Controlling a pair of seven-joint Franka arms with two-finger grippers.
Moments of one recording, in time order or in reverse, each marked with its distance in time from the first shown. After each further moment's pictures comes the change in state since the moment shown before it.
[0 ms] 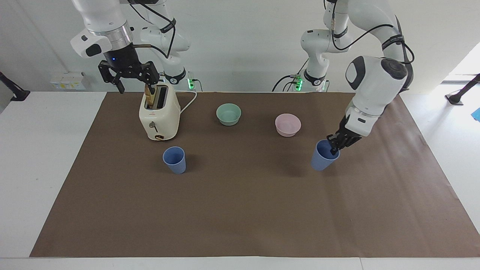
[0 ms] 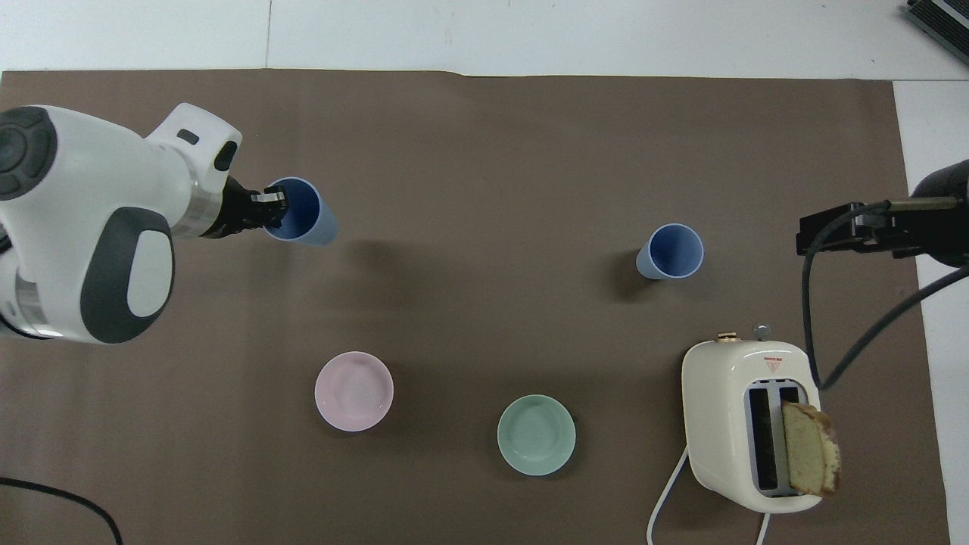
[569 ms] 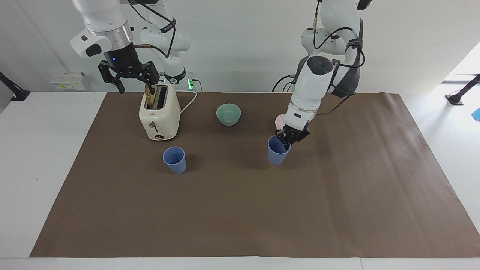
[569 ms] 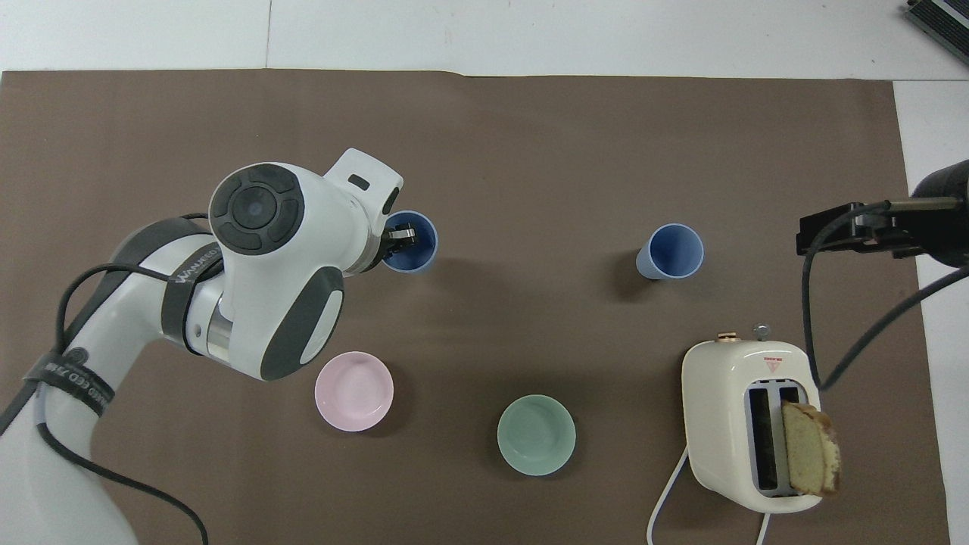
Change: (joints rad) left arm -0.237 0.073 -0.001 0.004 0.076 0.058 -0.224; right arm 0.000 0.000 0.000 0.000 0.000 0.000 0.000
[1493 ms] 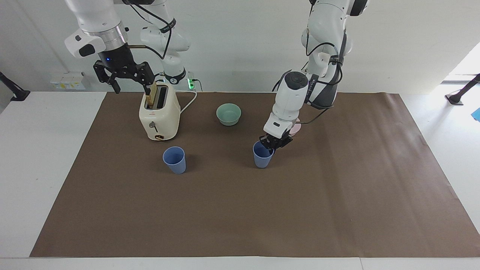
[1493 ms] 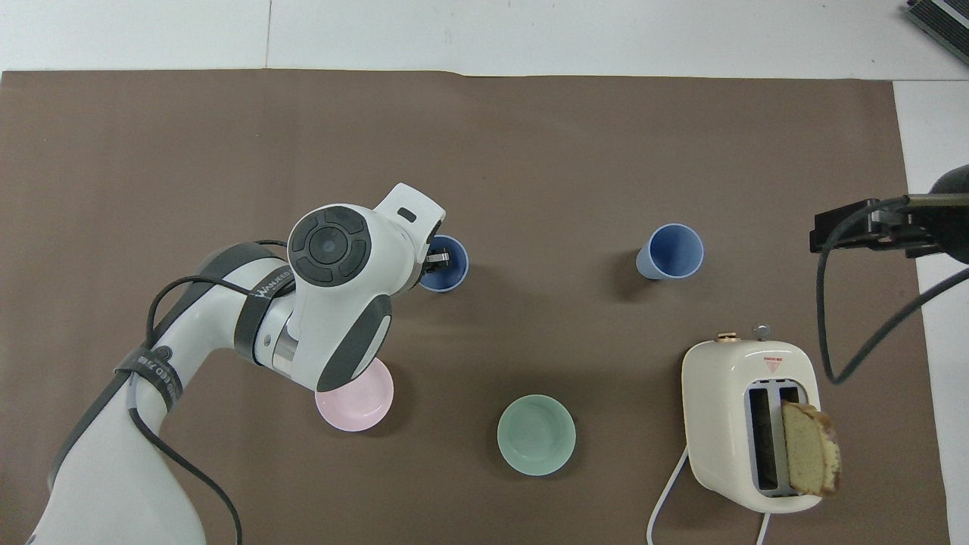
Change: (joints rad) left arm -0.057 0.051 0.004 -0.067 0.002 0.130 -0.019; right arm -0.011 0.000 -0.013 0.000 0.000 0.000 0.000
